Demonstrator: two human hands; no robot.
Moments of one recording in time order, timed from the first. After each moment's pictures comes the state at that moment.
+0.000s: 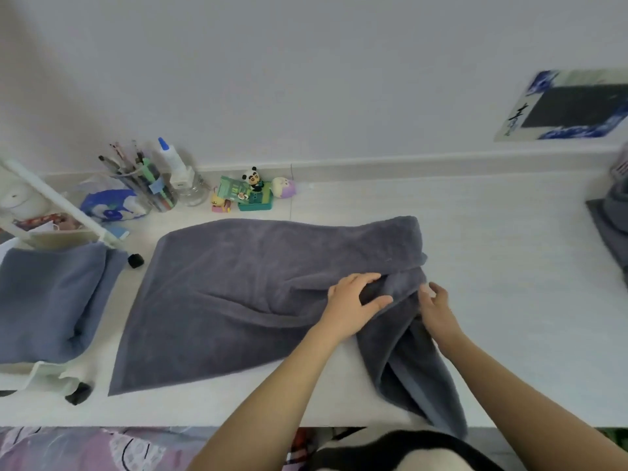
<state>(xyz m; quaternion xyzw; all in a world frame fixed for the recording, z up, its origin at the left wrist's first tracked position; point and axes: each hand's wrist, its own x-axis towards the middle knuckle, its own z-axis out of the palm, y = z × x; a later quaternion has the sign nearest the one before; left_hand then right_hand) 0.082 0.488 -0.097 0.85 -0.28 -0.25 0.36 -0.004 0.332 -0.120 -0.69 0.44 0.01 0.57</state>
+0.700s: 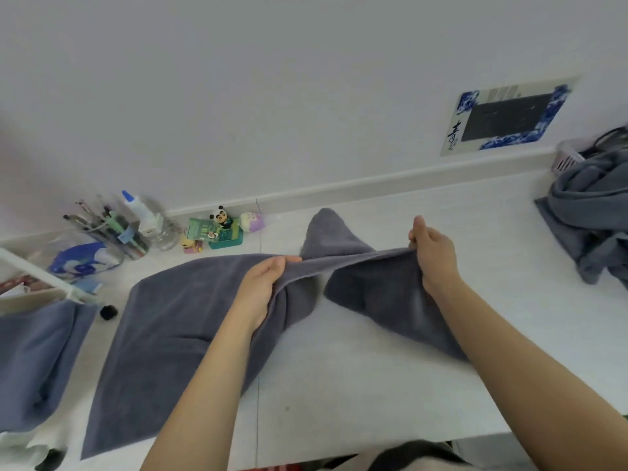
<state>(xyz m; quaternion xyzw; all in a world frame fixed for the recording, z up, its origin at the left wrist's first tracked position) 0.144 0.514 -0.024 0.72 -0.10 -0.25 0.64 0.040 0.269 -0.016 -0.63 0.41 -0.24 0.61</state>
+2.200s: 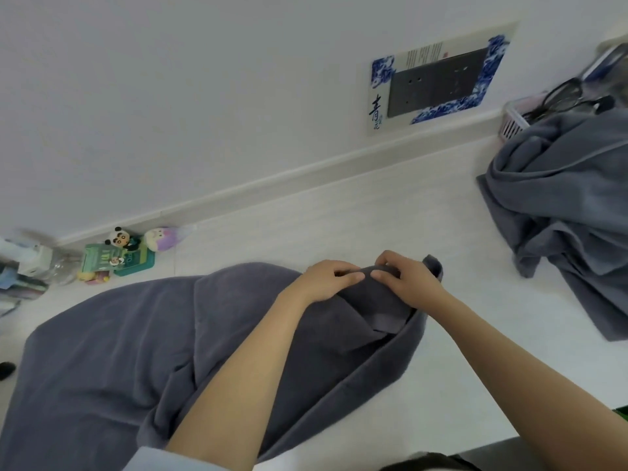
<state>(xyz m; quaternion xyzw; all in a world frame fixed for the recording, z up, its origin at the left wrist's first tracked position) 0.115 0.254 -0.079 0.80 -0.34 -0.44 0.23 -0.019 0.113 -0.087 -0.86 0.25 0.03 0.45</state>
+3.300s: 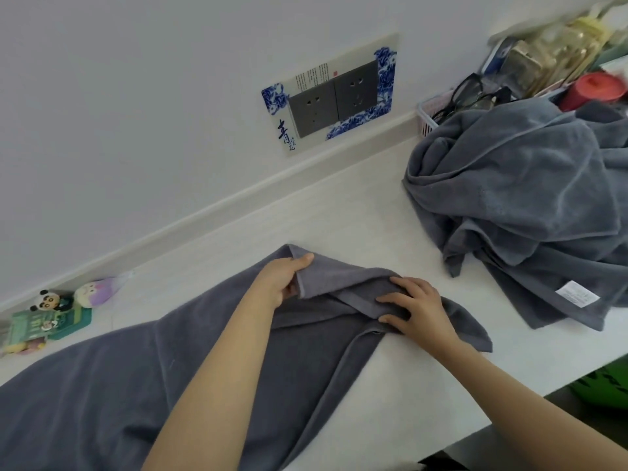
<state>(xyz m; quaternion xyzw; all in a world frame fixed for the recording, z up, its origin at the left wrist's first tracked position) 0.108 0.158 -0.083 0.73 0.07 -0.49 0.48 -0.131 0.041 -0.161 -0.91 0.27 -0.08 0.31</state>
